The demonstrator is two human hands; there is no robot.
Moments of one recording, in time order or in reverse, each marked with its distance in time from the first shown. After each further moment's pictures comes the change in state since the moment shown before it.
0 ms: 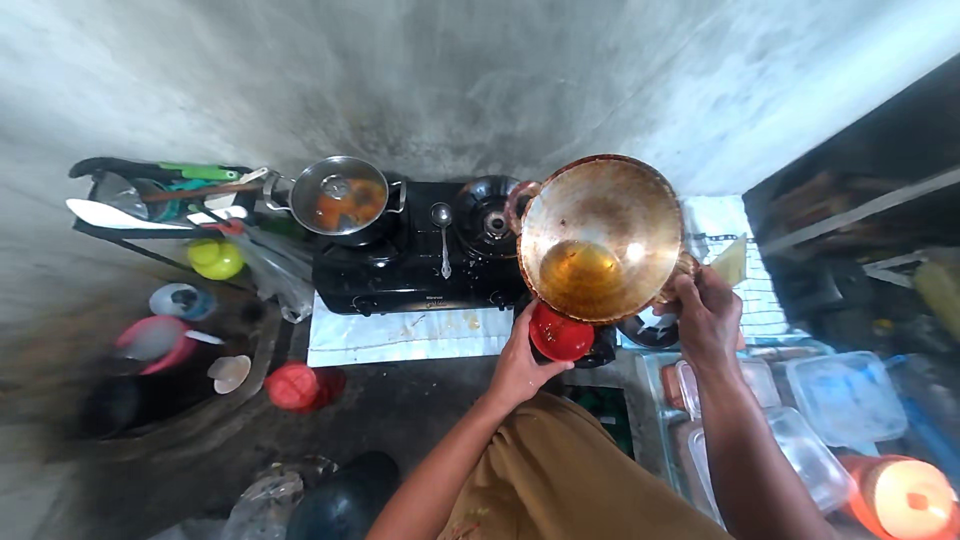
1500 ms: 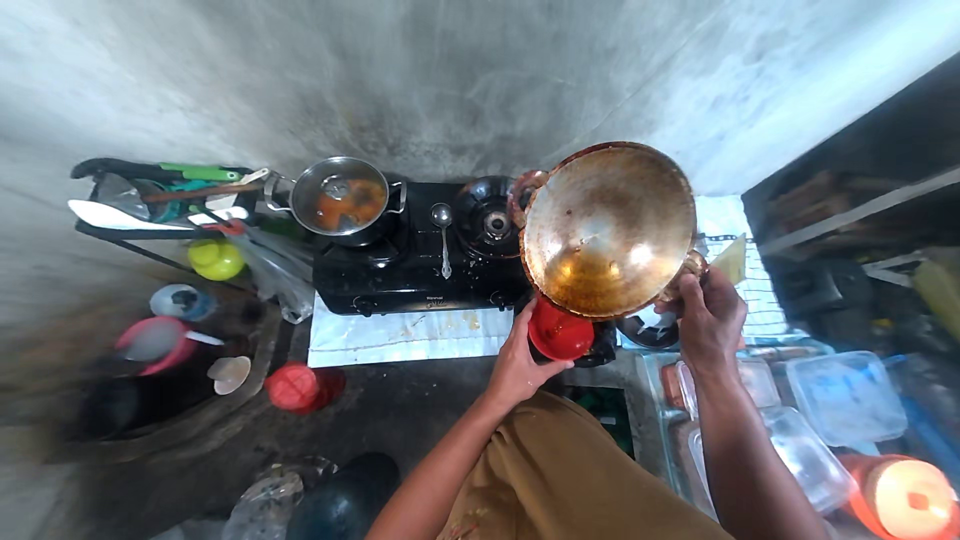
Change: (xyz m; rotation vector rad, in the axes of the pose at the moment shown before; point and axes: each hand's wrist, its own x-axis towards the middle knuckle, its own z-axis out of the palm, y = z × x) left_hand 0.000 0.000 -0.002 -0.010 0.010 0.045; right_hand -0.005 -0.004 0.002 -0.023 0.045 -0.058
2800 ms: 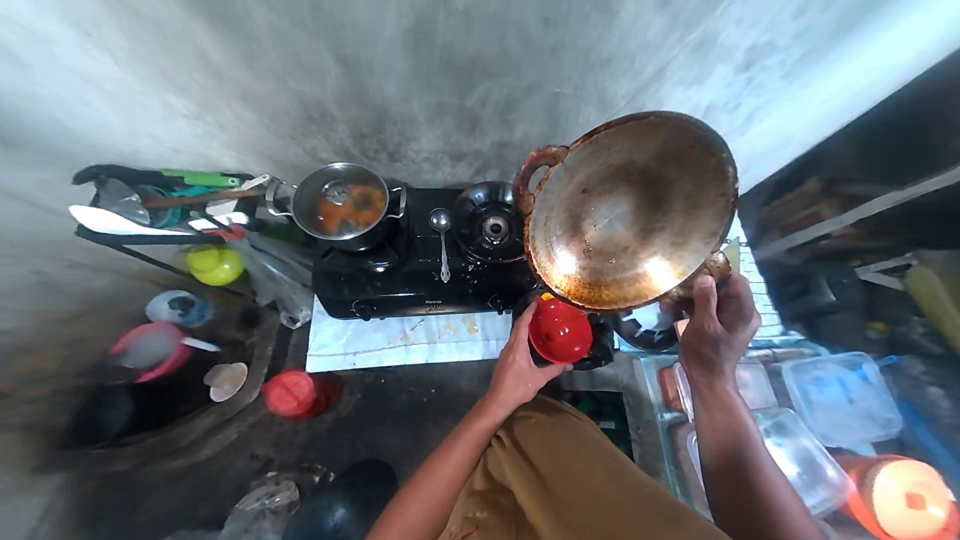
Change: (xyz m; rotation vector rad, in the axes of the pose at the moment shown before) left_hand -0.001 0.003 0.002 0.041 -0.006 0.000; right_hand -0.007 -0.009 0.000 0.019 0.118 -0.218
